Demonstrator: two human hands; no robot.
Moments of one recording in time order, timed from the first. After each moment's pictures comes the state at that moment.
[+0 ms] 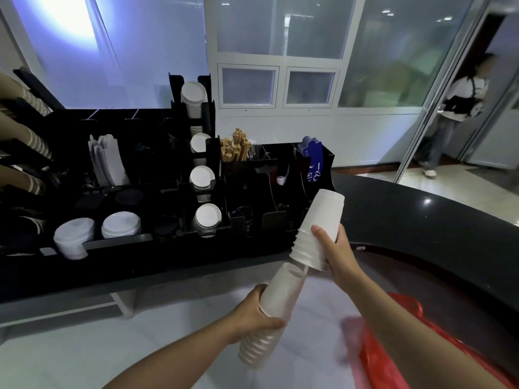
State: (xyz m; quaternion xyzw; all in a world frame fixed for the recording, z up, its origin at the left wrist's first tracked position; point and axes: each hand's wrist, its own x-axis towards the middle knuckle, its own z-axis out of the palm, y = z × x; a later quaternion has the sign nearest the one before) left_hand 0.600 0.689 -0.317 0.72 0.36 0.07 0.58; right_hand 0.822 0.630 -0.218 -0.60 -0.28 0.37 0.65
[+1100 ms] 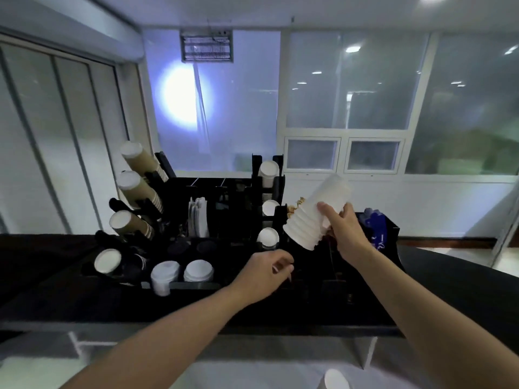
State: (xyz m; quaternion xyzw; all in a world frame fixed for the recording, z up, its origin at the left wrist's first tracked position) left_hand 0.542 0.774 -0.126 0.85 0.33 0.32 0.27; right_hand 0.765 0.756 -0.057 -0.52 -0.41 0.35 0.66
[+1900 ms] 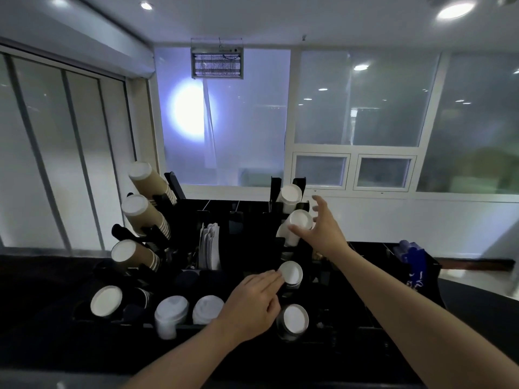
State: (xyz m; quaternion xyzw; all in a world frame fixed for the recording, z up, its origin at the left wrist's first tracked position) left_hand 0.484 0.871 -0.149 0.90 0.25 0.36 -0.07; right_hand 0.717 0.897 -0.030 -0.65 -0.61 0.08 0.45
